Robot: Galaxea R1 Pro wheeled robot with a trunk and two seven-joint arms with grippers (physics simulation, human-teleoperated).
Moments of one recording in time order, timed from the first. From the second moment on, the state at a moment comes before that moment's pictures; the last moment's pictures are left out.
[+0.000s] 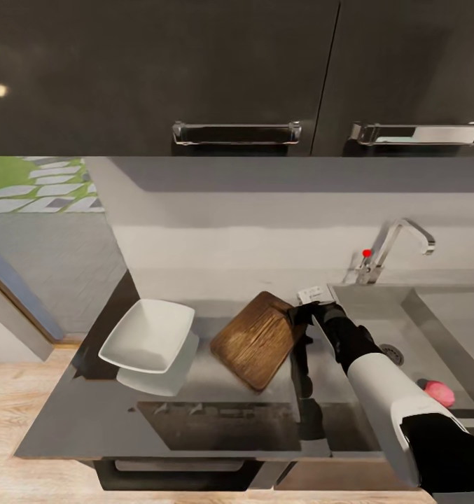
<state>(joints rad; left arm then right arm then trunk) 0.00 0.04 0.01 -0.35 0.01 -0.31 0.00 -0.98 0.00 0.12 -0.61 0.15 0.53 0.16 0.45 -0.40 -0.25</state>
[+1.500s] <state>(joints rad) 0.00 0.04 0.01 -0.34 0.01 -0.31 0.00 -0.98 -0.02 0.12 -0.61 0.15 0.53 0.16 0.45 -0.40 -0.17</state>
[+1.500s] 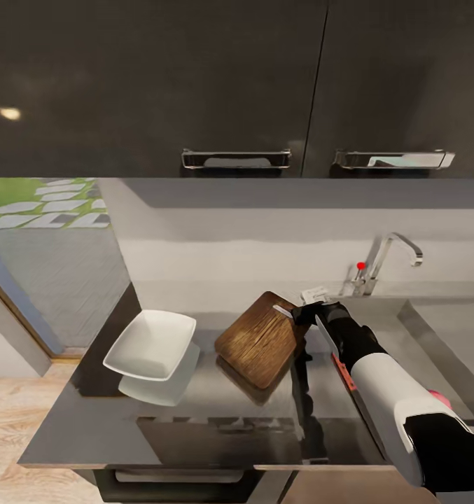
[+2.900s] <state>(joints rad) 0.00 0.04 0.01 -0.34 0.01 -0.31 0.00 -0.98 -0.02 -0.16 -0.61 0.13 0.53 0.11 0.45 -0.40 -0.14</state>
